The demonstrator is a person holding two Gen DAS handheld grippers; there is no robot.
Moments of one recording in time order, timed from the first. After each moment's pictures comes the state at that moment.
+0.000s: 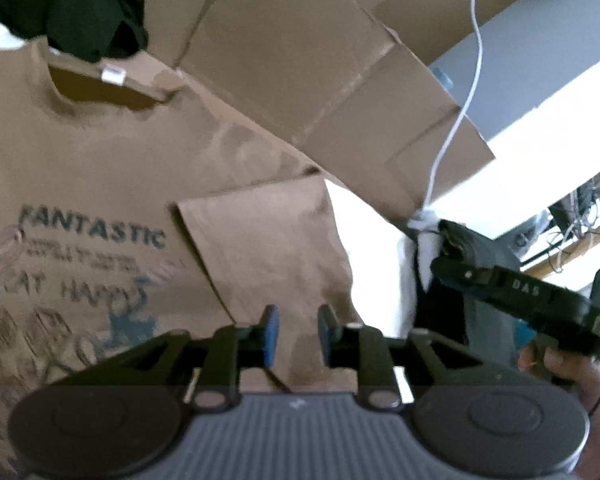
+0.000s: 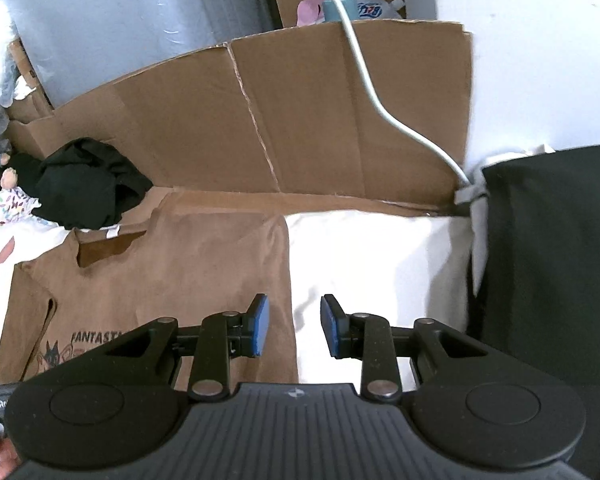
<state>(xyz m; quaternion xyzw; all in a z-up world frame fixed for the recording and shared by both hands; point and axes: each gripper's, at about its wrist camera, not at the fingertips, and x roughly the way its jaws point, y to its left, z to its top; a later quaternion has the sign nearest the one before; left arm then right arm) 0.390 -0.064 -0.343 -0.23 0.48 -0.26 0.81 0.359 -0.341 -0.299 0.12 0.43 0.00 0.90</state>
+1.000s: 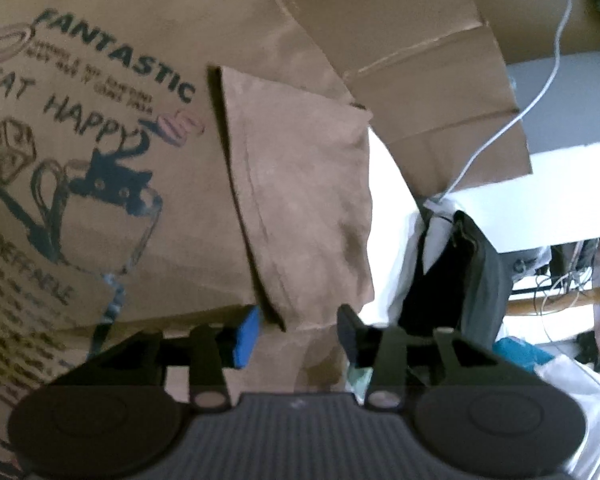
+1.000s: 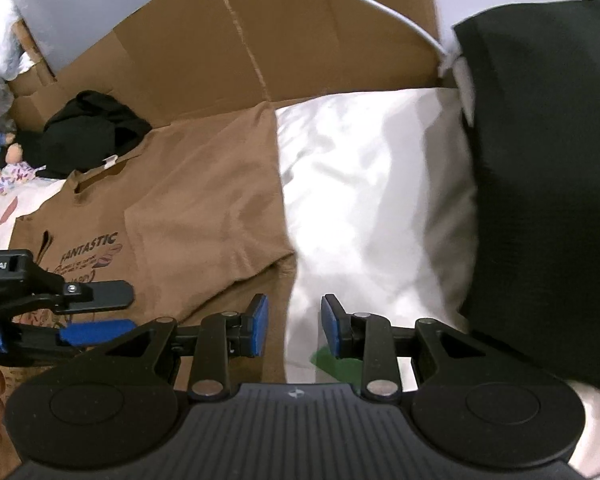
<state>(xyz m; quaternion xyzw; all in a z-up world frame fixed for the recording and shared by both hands) 0.383 -0.073 -0.408 -0.37 0.56 -0.21 0.71 0.291 -0.330 -0.388 0.14 0.44 0.02 0.89</state>
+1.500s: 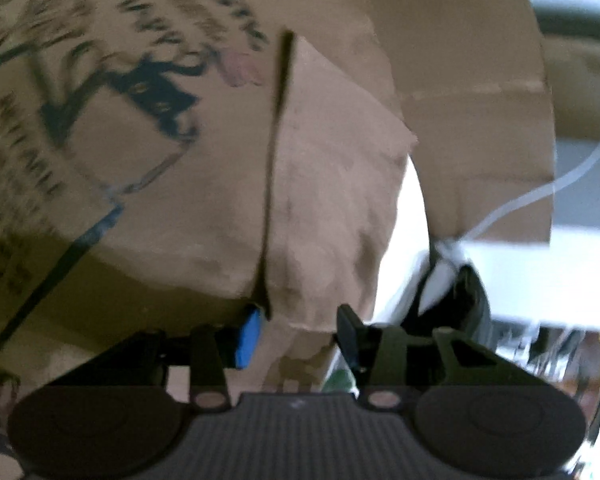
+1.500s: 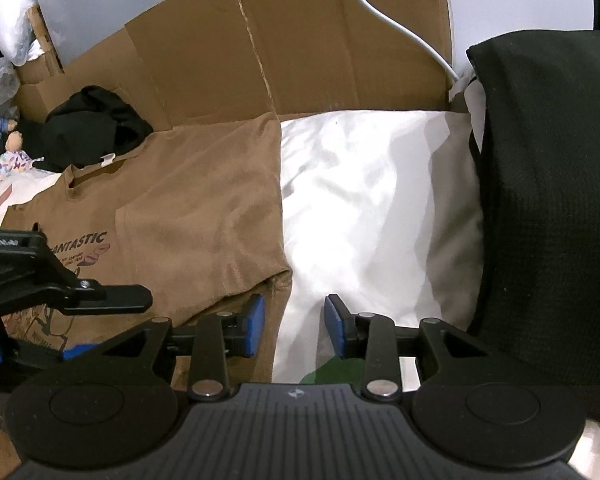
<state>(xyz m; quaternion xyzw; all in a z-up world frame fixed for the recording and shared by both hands) 0.365 -0.078 -0.437 -0.51 0.54 -0.10 0.66 0.293 -0.327 -0.397 0.12 0.41 0.01 0.90</state>
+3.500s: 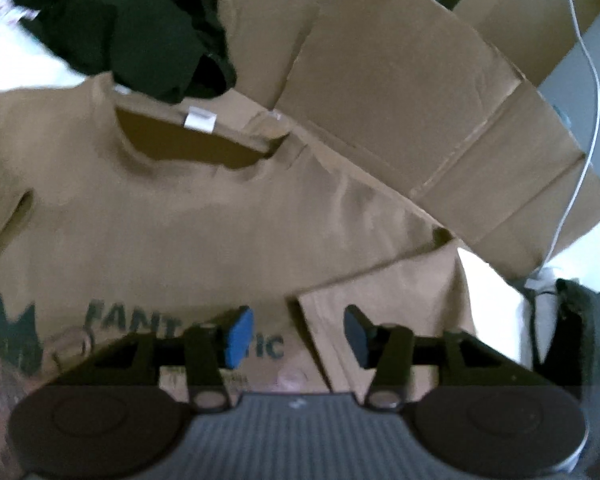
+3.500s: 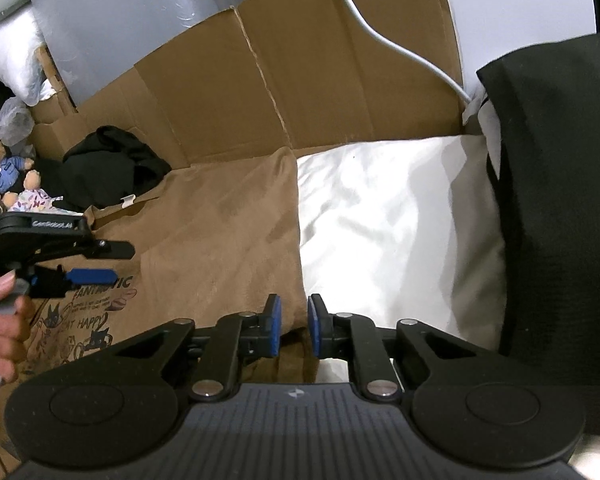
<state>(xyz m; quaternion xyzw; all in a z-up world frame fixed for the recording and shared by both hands) 0.471 -0.060 -0.372 -0.15 0.45 -0.11 0.87 0.303 -0.330 -0.388 0.16 0.37 0.03 0.91</state>
